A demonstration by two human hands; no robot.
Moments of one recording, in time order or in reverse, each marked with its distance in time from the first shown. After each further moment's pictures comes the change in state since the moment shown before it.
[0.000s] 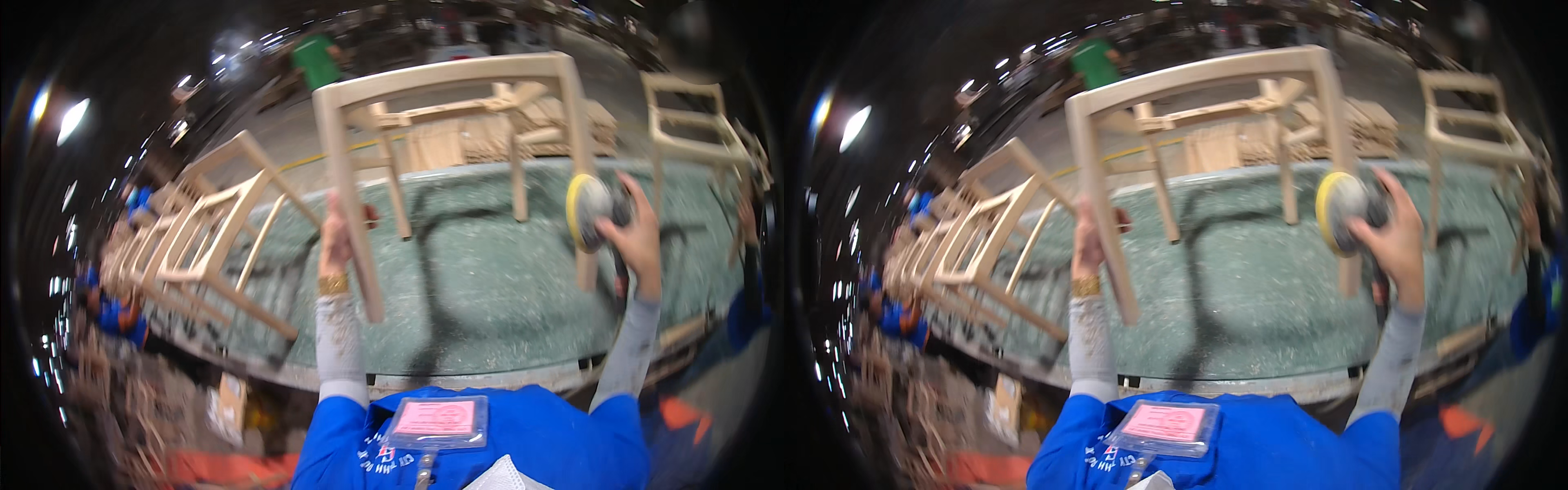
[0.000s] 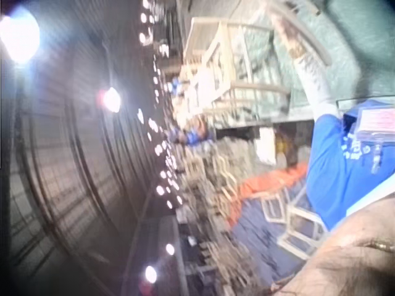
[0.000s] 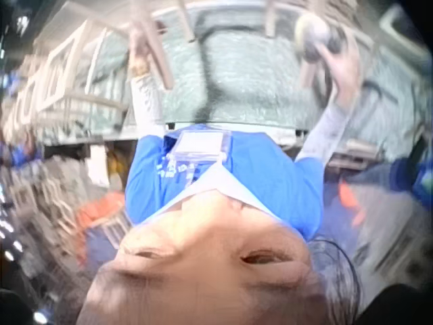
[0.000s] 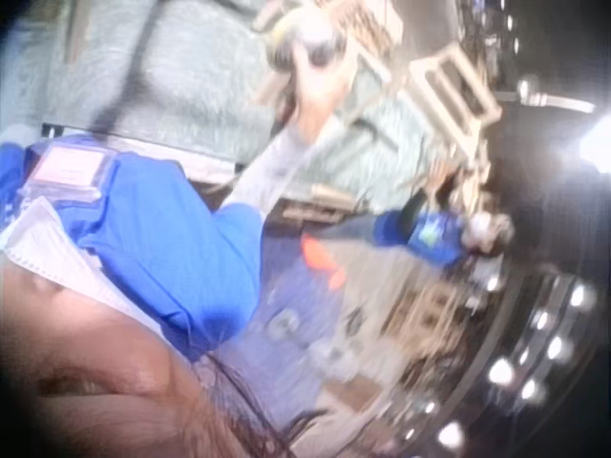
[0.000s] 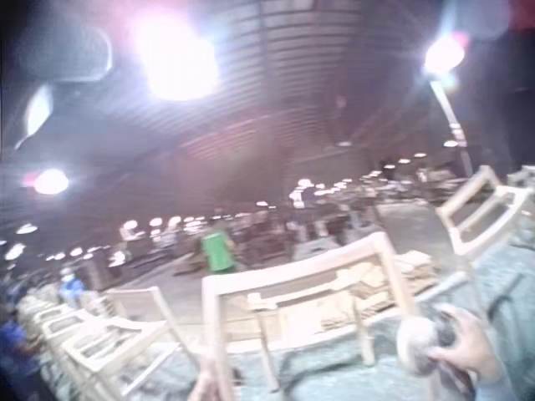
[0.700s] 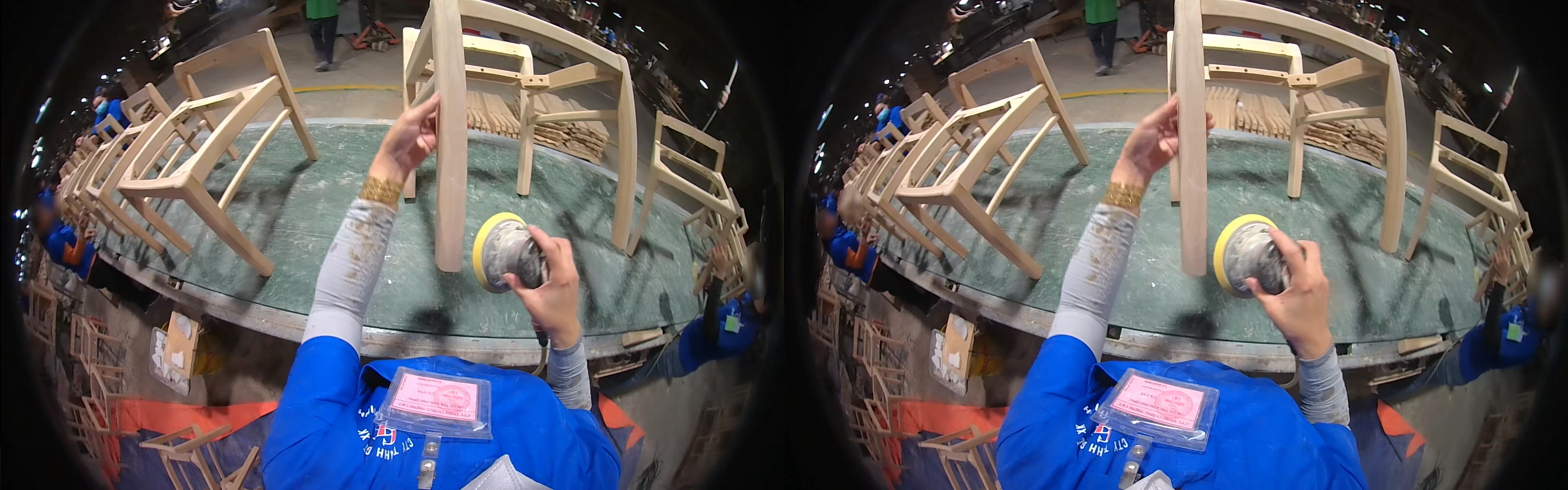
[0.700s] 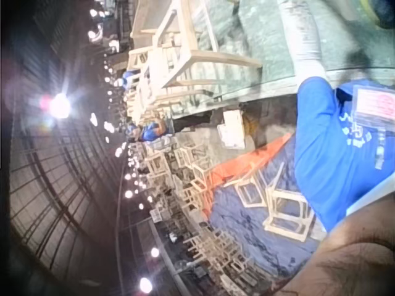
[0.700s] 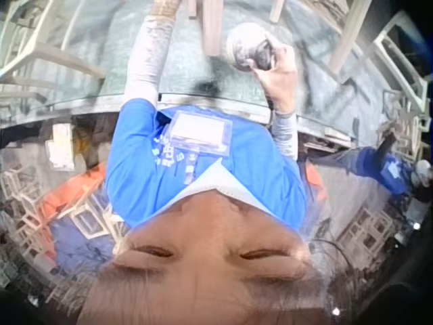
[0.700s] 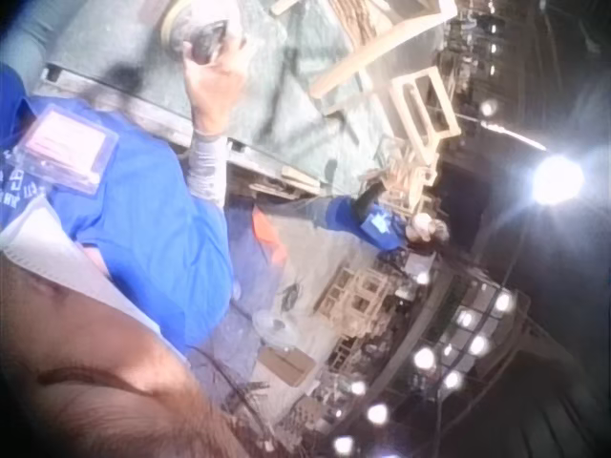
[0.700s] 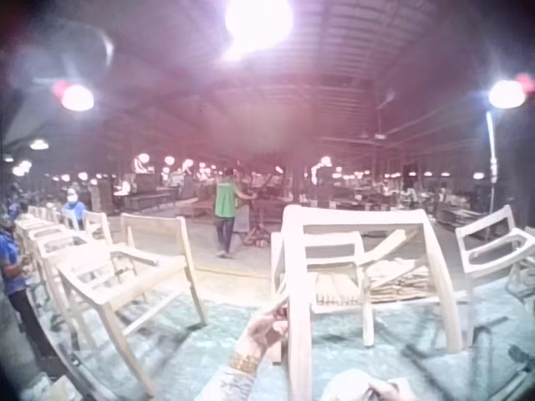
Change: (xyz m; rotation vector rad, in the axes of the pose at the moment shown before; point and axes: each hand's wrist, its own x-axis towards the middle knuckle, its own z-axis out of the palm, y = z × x) left_hand 0.022 0.018 0.014 -0.479 -0.335 -0.057; right_hand -0.112 -0.155 0.132 -0.061 -0.282 -0.097
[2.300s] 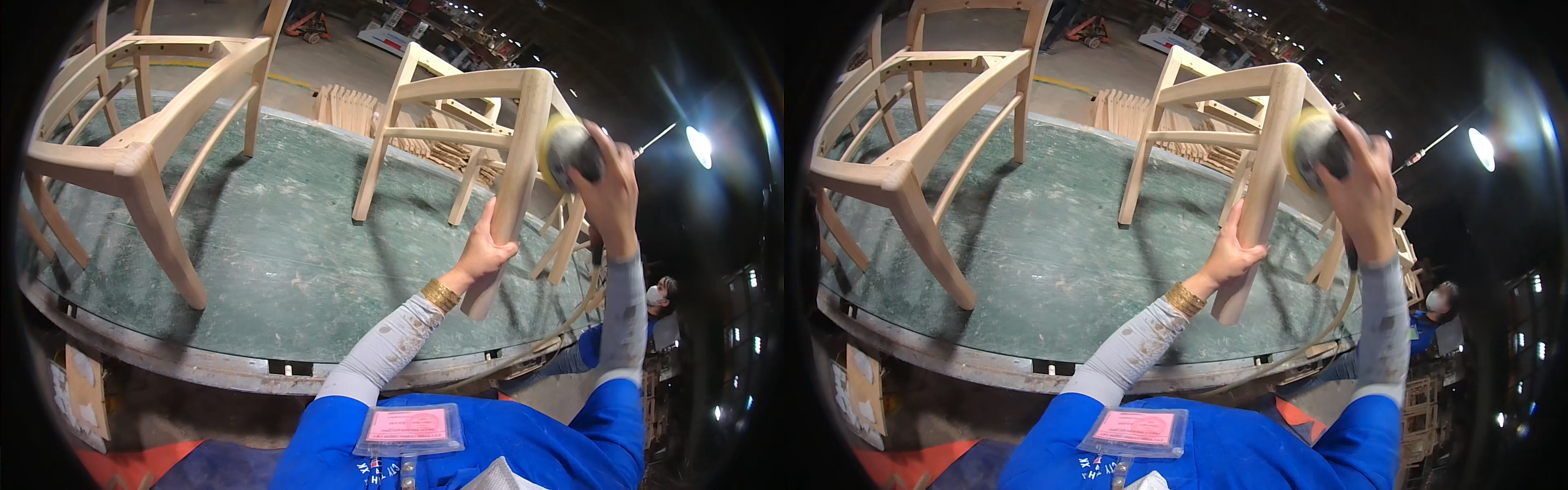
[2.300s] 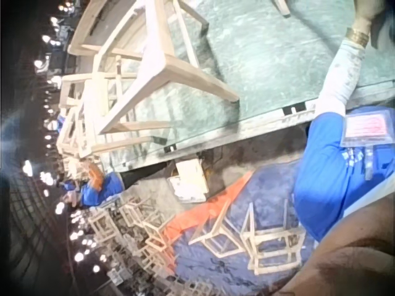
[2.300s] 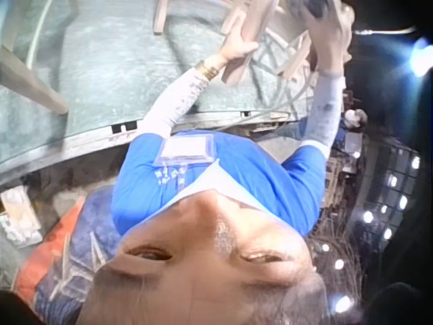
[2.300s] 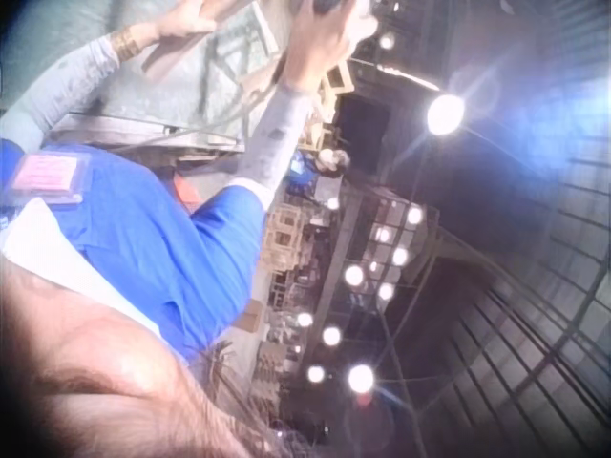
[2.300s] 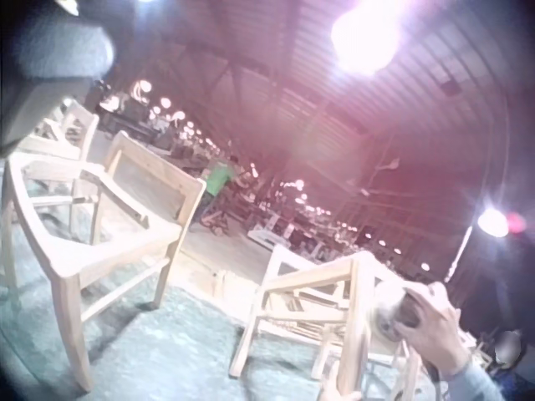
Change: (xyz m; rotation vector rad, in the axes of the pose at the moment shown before) left_hand -0.063 -0.071 0.004 0.215 0.057 0.487; right_hand 0.208 -0.159 0.022 -0.861 0.140 -0.481
